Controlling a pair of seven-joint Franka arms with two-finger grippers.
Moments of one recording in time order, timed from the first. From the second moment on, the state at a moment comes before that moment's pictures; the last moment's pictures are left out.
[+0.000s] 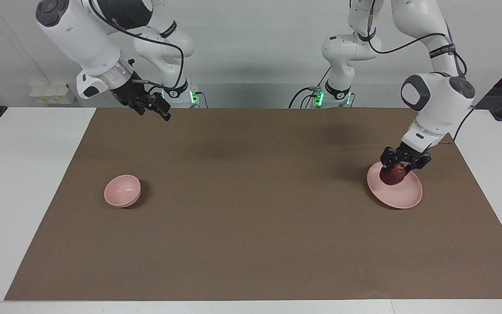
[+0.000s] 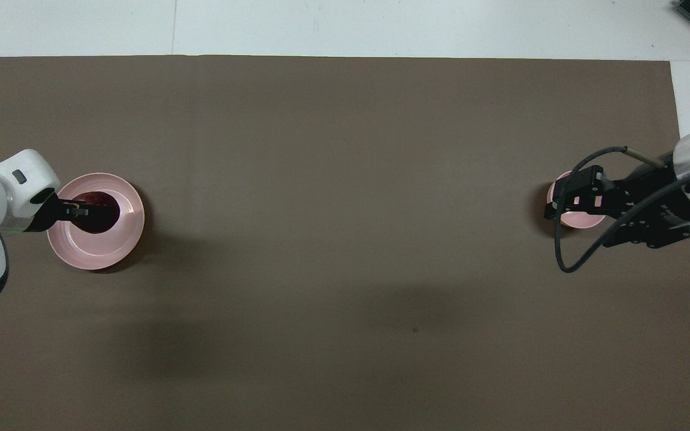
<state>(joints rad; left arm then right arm) -0.01 0.02 -0.02 -2.07 -0.39 2.15 0.32 0.03 0.02 0.03 -1.64 0.39 1.47 0.68</state>
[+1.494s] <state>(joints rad) -0.02 -0.01 -0.39 -2.07 -1.36 2.22 0.30 0.24 0.13 0.04 -2.07 1.44 2.07 0.86</state>
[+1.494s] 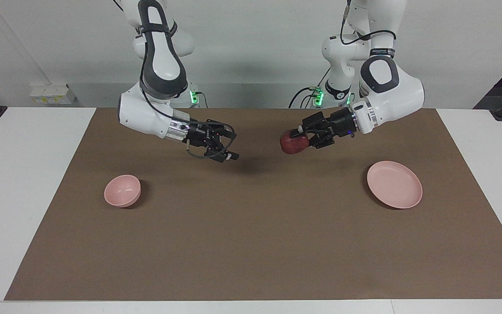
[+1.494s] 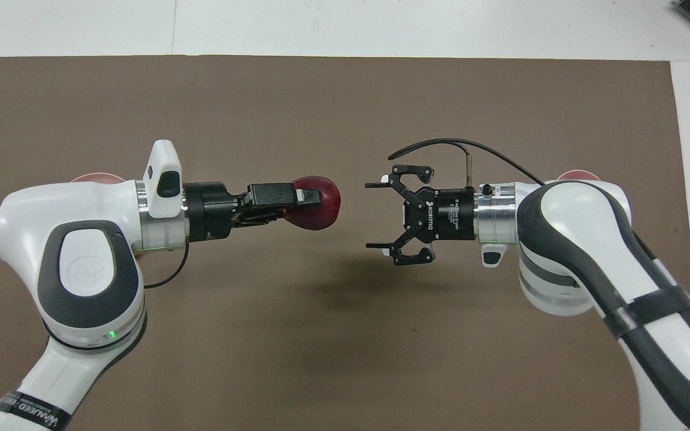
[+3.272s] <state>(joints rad) -0.07 -0.02 -0.51 -2.08 -1.38 2.44 0.21 0.25 0.12 0.03 -2.08 1.58 1.99 0.81</state>
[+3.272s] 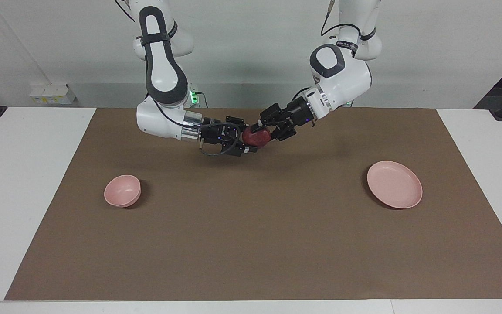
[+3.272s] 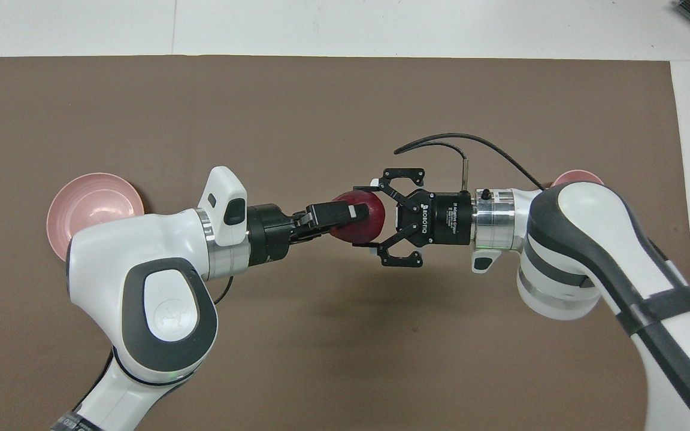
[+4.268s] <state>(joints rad) -0.07 -0.03 -0.39 -2.09 -1.03 2.43 0.19 0.23 0.13 0.03 -1.93 1.06 2.12 0.81</state>
